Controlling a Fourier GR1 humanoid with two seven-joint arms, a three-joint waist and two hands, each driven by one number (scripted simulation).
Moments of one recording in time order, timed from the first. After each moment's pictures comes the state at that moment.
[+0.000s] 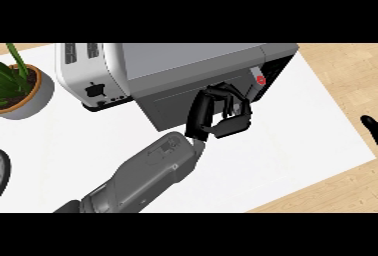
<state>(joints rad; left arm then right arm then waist) -0.87 0.00 -0.80 -0.88 0.85 0.61 -0.51 0.11 -0.51 -0.10 -2.08 -0.67 0.39 -0.16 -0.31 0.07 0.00</state>
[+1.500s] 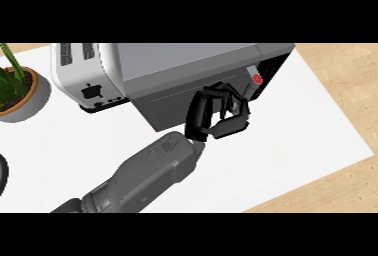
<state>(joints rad) -0.89 0.00 -0.83 -0.84 0.97 0.61 -0.69 0.04 -0.59 -0.18 -2.08 -0.83 0.39 -0.08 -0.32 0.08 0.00</state>
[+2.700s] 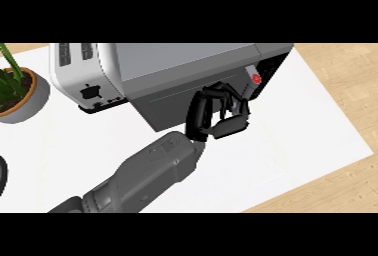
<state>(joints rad) -0.90 0.00 -0.86 -0.82 1.04 0.61 -0.76 0.00 -0.67 -0.18 -2.08 -0.96 0.47 -0.03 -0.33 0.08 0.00</state>
